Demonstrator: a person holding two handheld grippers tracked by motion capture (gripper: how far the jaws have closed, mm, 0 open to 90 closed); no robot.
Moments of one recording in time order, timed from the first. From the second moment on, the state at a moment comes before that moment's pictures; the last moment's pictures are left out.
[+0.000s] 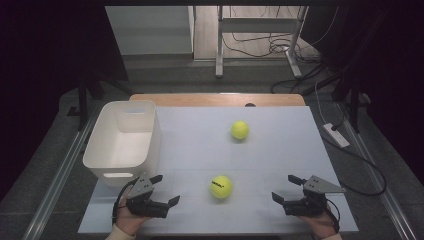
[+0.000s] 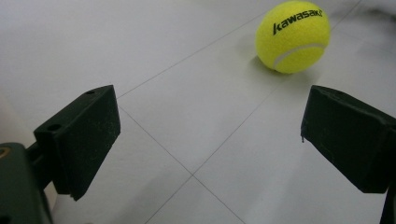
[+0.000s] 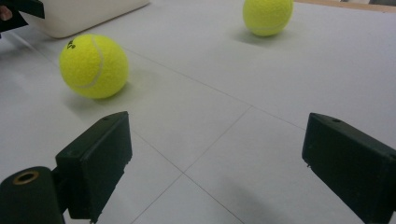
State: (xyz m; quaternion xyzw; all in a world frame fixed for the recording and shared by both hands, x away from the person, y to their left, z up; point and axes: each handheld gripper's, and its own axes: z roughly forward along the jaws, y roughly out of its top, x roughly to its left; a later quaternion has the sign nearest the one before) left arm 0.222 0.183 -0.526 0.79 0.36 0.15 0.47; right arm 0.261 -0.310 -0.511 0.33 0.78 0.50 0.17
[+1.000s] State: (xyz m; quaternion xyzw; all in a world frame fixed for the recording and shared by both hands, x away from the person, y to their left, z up) left arm 0.219 0.182 -0.522 0.79 0.36 0.16 0.48; right arm 0.263 -0.308 -0.512 0.34 0.78 0.49 0.17
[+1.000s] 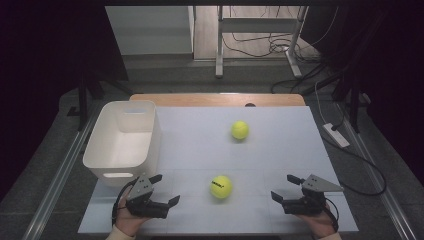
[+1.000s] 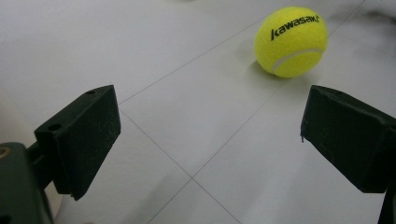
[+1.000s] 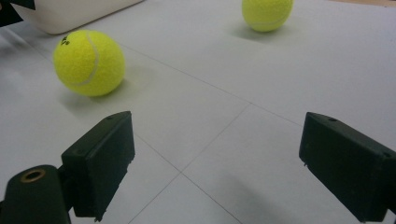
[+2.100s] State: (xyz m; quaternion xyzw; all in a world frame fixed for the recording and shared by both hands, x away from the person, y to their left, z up) left arm 0.225 0.160 -0.497 0.79 0.38 0.15 0.46; right arm 0.266 -0.307 -0.513 0.34 0.79 0.49 0.17
